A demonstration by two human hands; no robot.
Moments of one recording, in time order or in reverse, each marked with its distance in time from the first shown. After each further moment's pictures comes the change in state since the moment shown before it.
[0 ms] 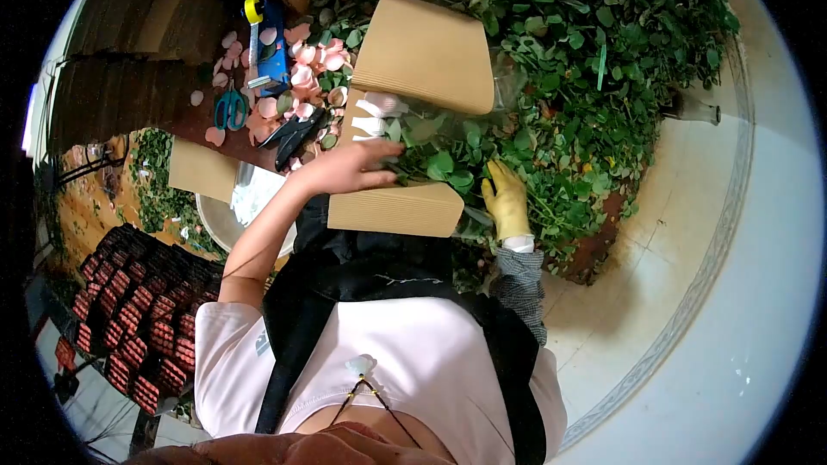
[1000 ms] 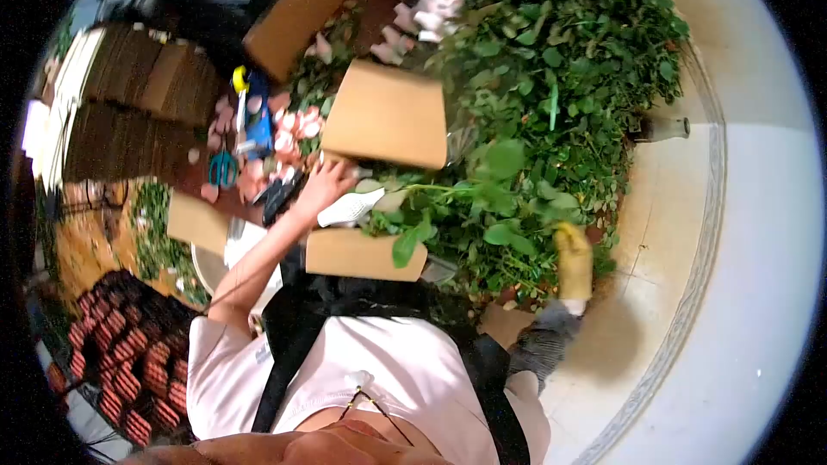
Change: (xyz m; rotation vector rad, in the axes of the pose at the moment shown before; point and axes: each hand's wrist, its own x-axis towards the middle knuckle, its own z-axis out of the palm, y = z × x) left_hand 0.033 -0.069 0.014 0.755 0.327 0.015; right_hand -0.048 0.052 -0.186 0.395 0.233 0.337
